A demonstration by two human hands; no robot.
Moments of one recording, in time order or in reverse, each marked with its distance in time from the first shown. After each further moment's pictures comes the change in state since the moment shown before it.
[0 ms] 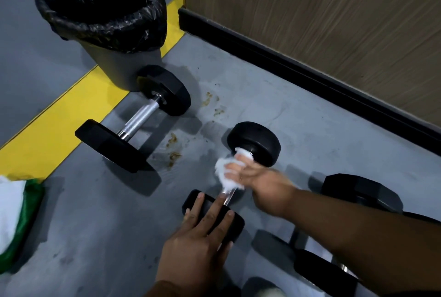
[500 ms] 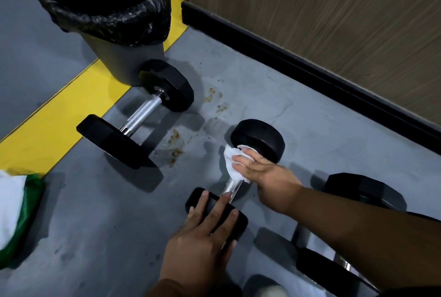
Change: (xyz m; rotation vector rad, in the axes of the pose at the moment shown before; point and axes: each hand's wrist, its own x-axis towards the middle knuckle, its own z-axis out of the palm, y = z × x) left_hand -0.001 0.000 -0.001 -0.024 -0.017 -0.006; right_hand 0.000 0.003 0.002 -0.024 0.060 0.082
